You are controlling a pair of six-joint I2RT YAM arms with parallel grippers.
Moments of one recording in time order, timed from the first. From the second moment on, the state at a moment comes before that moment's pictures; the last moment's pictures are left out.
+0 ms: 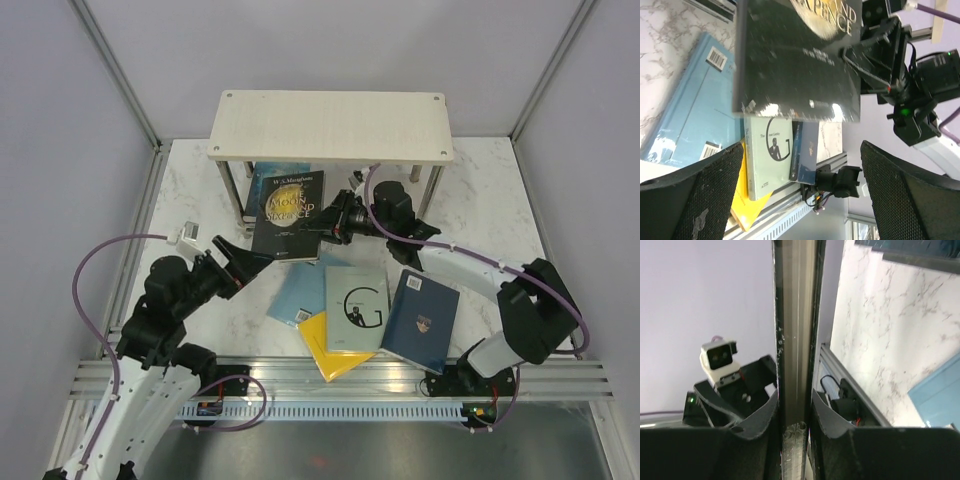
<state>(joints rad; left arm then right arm) -0.34 0.44 0.63 -0.50 0.28 -1.02 0.65 1.50 0.96 0.33 -0.56 1.32</state>
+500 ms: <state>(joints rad) -0.34 0.43 0.79 -0.69 0.23 -0.90 0.59 1.82 1.13 0.42 -0.53 1.34</state>
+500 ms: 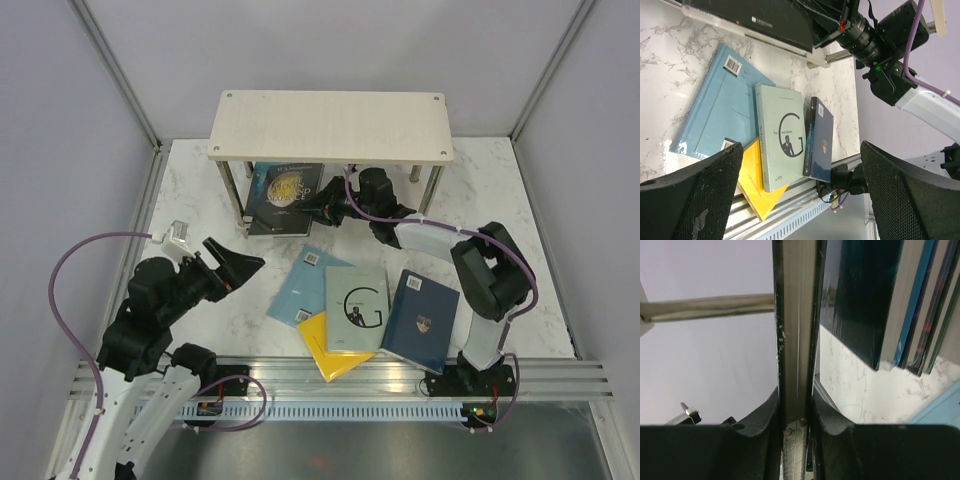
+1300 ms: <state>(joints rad) -0.34 0.51 0.85 -0.75 0.18 -0.82 0.54 2.14 1.60 0.21 -0.61 1.22</state>
